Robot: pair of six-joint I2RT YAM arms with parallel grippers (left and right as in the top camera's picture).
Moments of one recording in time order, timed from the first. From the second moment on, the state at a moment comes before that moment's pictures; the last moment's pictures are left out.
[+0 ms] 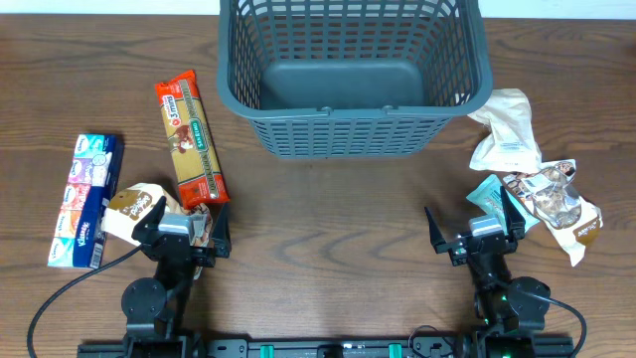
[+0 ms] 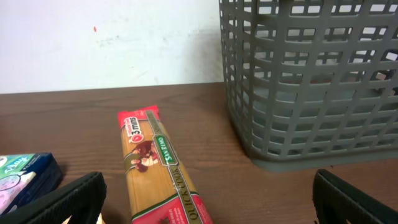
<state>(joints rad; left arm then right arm) -0.02 0.01 0.02 -0.10 0.12 0.02 -0.04 0.02 0.01 -0.05 -0.21 -0.30</state>
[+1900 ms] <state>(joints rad) -0.28 0.60 0.44 0.44 0.44 -0.23 -0.04 0.51 1.02 -0.83 -0.55 0.14</state>
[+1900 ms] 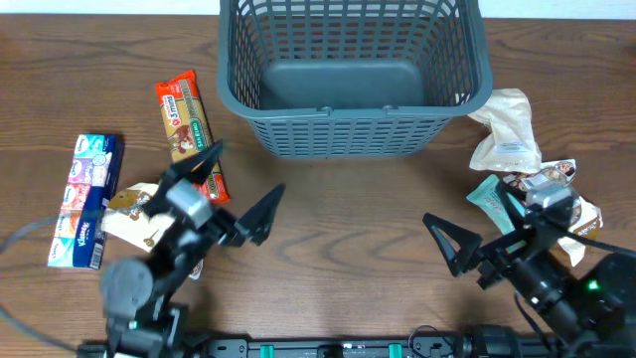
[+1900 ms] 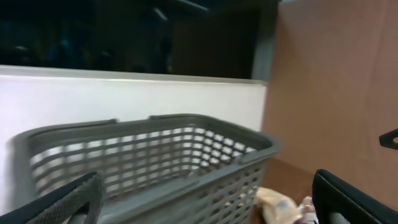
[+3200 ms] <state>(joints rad) -0.39 0.92 0.62 0.13 0.38 -0.06 -0.04 1.05 1.42 -1.52 -0.10 -0.06</state>
